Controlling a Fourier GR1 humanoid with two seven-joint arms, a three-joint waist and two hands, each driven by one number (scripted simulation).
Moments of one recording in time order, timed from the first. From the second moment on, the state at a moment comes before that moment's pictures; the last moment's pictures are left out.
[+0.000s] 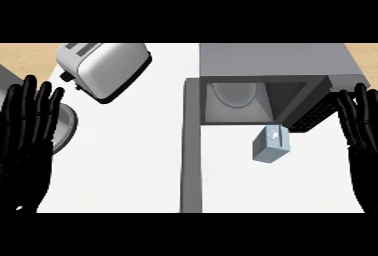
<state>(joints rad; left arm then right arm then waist) -0.02 0.08 -0.03 -2.10 0.01 0.00 -0.03 0.02 -0.11 -0.01 -2.10 0.03 0.01 0.02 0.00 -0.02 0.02</state>
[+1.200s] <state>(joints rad) 0.16 0.19 0.31 -2.13 0.38 -0.22 0.08 -0.01 -0.01 0.26 -2.19 0.21 -0.05 0.23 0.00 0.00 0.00</state>
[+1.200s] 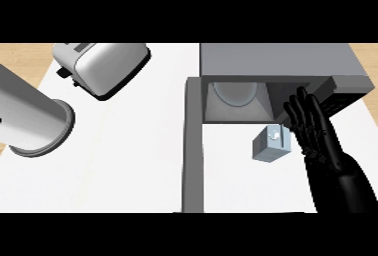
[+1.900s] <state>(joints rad) 0.26 0.19 0.47 -2.17 0.52 -0.36 0.10 0.07 -0.02 0.16 -1.97 0.15 -0.05 0.03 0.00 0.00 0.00</state>
